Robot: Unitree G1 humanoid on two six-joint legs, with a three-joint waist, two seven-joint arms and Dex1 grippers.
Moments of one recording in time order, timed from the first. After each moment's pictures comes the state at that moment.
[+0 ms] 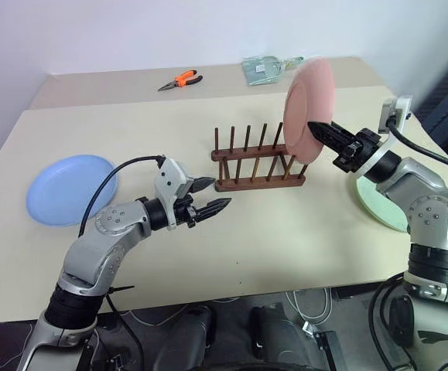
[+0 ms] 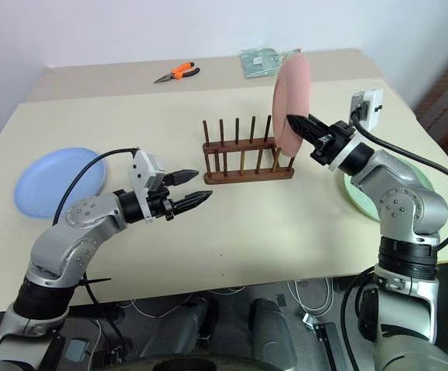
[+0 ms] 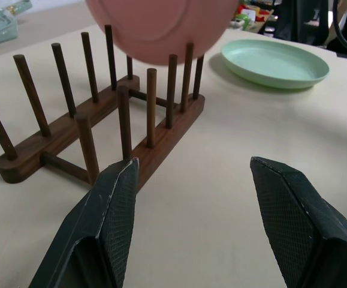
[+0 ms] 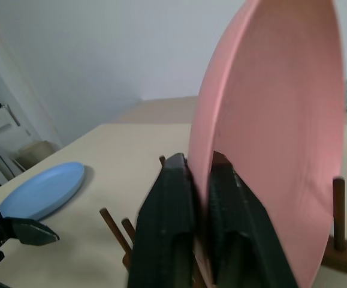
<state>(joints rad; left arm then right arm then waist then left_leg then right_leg) -0.30 0.49 -0.10 -0.39 -0.48 0.57 -0.67 -0.54 -0.54 -0.33 -0.04 0.78 0.73 0.70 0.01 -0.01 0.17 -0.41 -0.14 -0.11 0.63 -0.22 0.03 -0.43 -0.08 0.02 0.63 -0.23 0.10</state>
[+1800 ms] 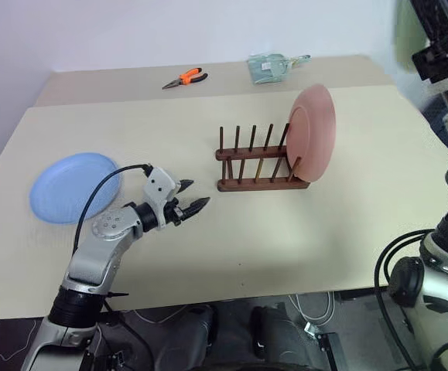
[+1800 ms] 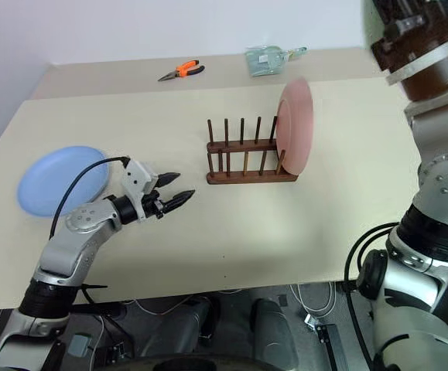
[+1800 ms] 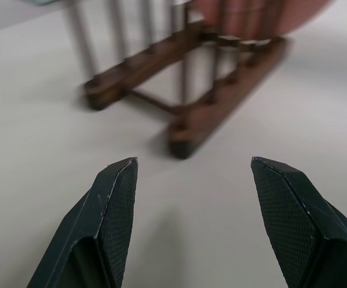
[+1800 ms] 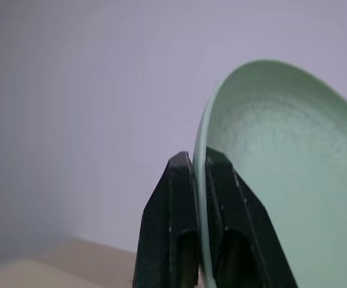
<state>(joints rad) -0.25 0.47 -0.06 -0.16 -0.29 0.36 -0.65 -0.80 -0.53 -0.48 -0.32 1.10 0.66 0.33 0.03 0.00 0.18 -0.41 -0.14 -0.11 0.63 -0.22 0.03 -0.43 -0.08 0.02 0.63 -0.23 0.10</state>
